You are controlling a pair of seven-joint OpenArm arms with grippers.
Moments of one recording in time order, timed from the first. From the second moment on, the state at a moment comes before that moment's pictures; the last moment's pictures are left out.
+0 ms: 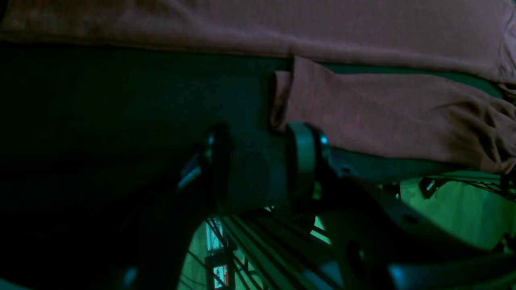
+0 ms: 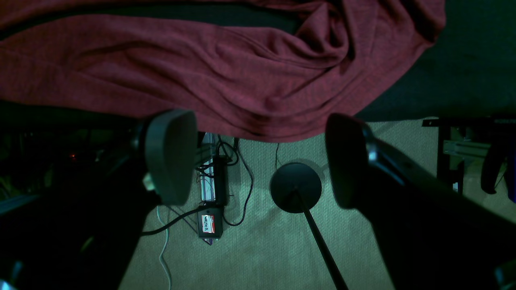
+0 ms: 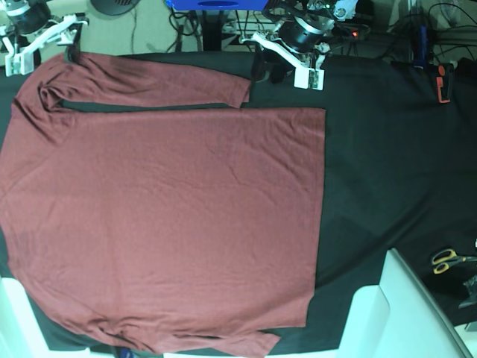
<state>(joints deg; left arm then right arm) 33.8 -13.0 15.9 90.0 -28.1 -1.2 8.5 -48.2 5.6 25.6 107.4 16.8 21.1 -26.9</state>
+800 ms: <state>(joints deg) 26.7 -8.5 20.9 81.5 -27.4 -1.6 5.6 -48.1 6.5 25.6 107.4 16.7 21.1 -26.8</state>
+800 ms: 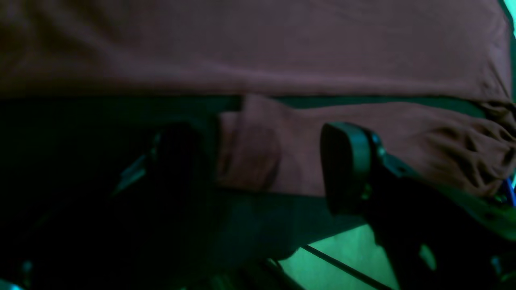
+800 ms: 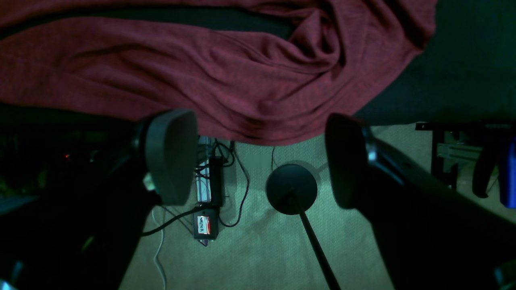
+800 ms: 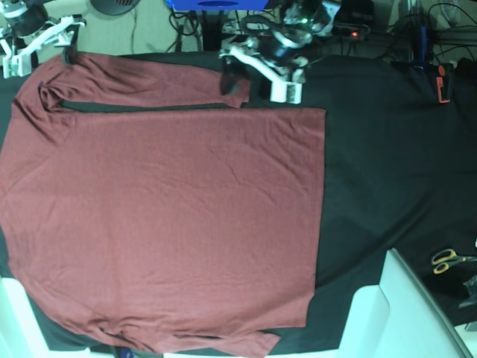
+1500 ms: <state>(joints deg) 20.4 -8.7 21.6 95.0 -27.3 -1.1 24.1 -45.5 6.4 25.5 101.5 16.8 21.1 -26.9</state>
